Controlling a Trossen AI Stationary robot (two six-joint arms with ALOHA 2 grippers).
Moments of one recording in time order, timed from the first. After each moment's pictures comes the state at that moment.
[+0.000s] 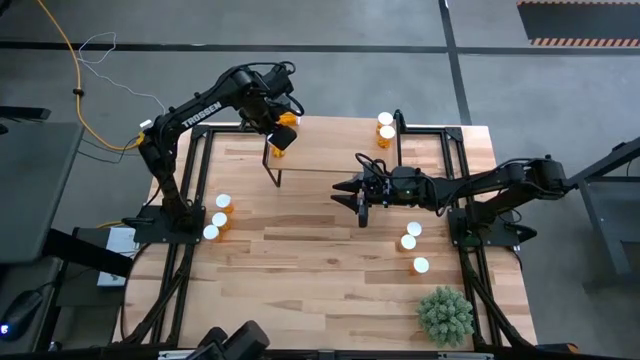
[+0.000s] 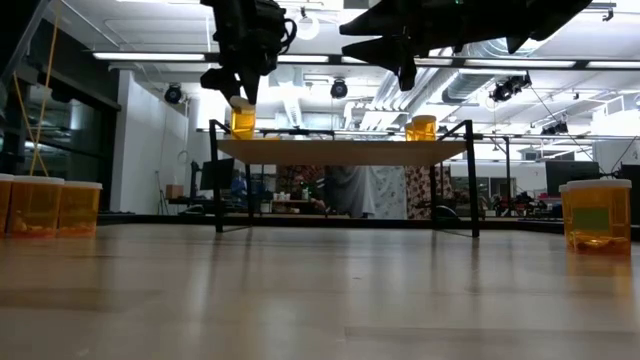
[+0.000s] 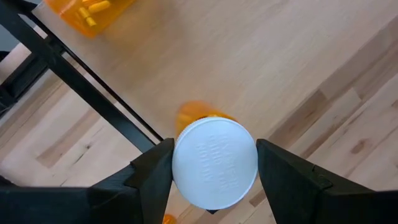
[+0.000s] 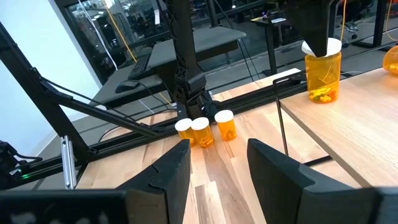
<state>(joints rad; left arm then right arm) 0.76 1.80 1.89 -1.47 0.12 -0.18 -0.02 1.35 0.72 0.53 0.05 0.29</state>
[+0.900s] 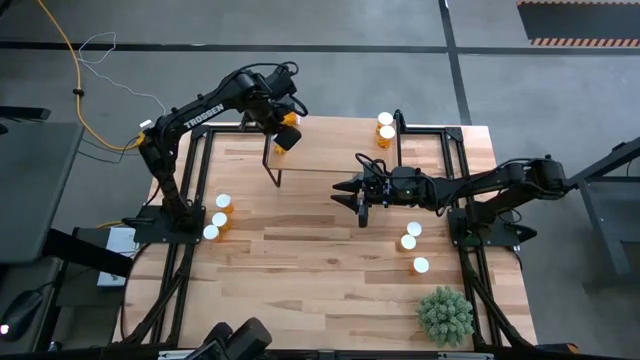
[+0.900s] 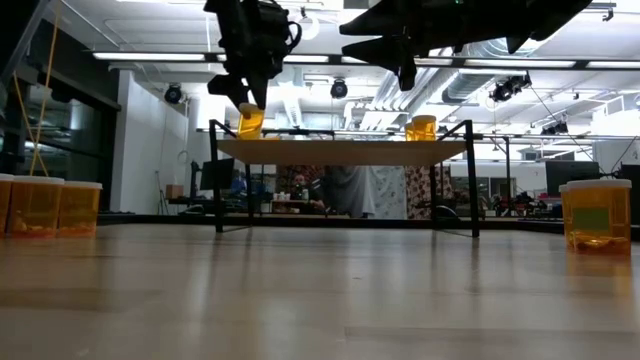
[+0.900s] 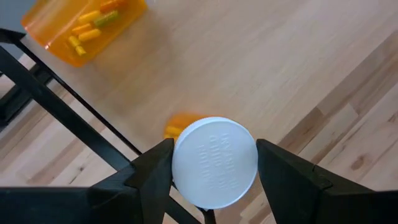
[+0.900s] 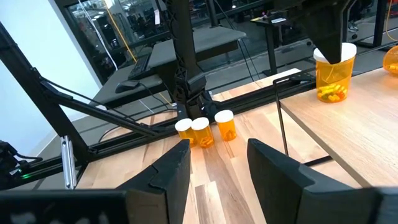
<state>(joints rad) 0.75 1.80 1.85 -1.37 0.12 -0.18 -0.02 1.35 0.72 0.54 0.05 0.29</state>
